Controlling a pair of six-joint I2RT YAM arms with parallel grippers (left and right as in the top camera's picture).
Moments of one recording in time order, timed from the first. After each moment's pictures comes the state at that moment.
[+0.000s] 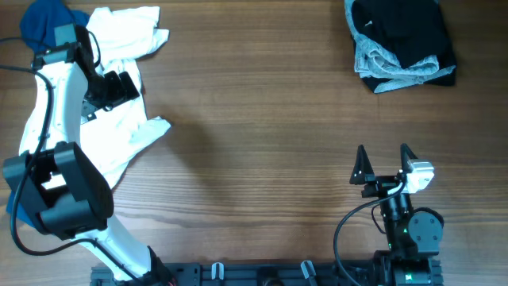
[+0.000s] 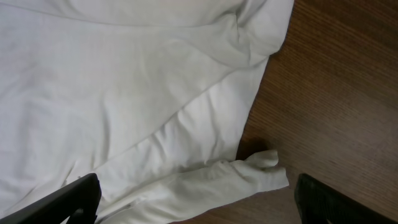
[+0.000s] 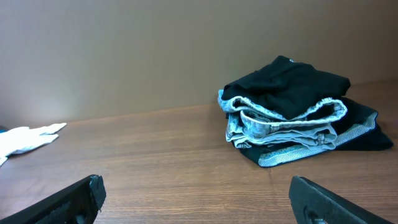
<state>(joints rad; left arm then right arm) 0.24 1.94 1.61 -1.08 -0.02 -0.25 -0.01 0.02 0.01 0.00 -0.08 0.17</state>
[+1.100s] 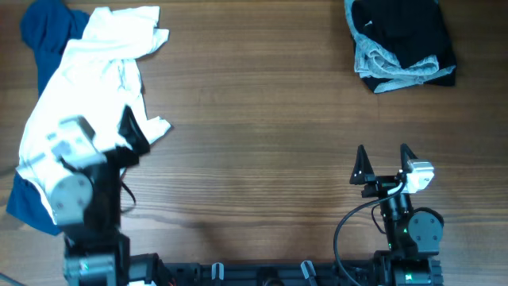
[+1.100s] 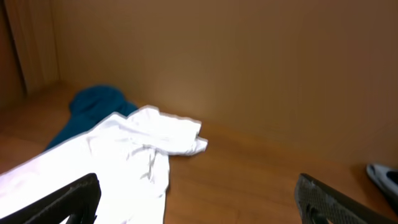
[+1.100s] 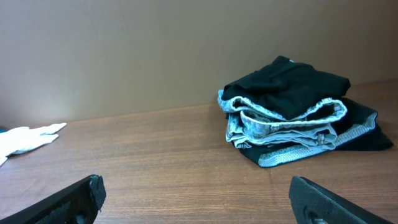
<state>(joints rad) 0.12 0.50 0.54 -0.16 -0.04 -0.25 -0.01 0.02 0.01 0.00 -0.08 0.17</state>
